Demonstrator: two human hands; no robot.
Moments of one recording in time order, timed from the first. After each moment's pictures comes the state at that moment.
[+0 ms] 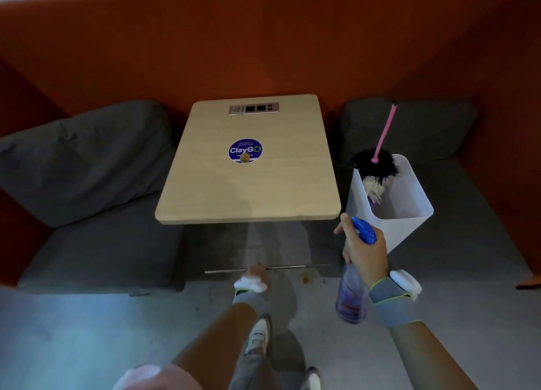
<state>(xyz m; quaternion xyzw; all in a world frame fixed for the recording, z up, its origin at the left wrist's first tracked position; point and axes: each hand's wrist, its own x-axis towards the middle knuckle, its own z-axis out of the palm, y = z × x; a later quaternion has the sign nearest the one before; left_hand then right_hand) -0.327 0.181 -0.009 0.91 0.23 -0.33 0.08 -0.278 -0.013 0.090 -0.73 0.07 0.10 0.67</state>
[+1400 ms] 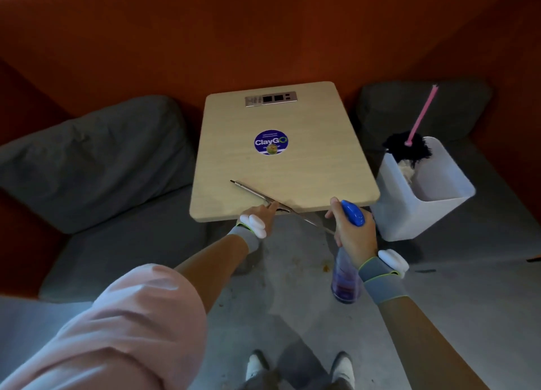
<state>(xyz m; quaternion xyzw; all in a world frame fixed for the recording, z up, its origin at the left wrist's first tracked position) -0.301 0.333 0.040 0.97 0.10 -0.21 0.02 -0.316 0.130 0.080 -0.76 0.07 0.07 0.64</state>
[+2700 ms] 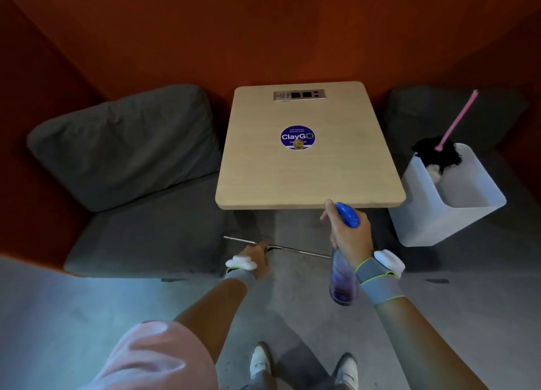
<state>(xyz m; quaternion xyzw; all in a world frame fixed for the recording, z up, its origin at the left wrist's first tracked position) -0.411 0.354 0.000 0.91 0.24 -0.28 0.19 -0.340 0.169 0.085 -0.77 0.03 0.11 0.63</state>
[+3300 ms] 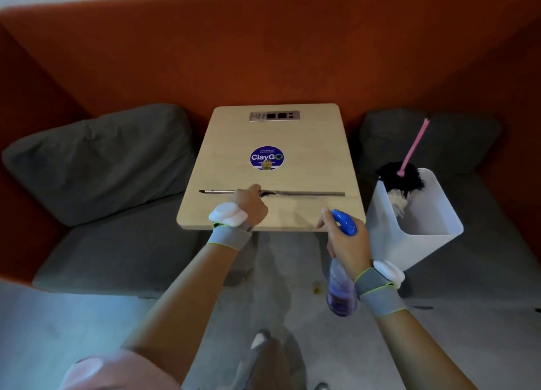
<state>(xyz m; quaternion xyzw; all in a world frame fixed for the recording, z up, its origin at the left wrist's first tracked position) -0.257 0.290 0.105 0.95 0.25 -0.06 0.16 -0.267 0.076 0.103 -0.77 -0.02 0.09 0.63</state>
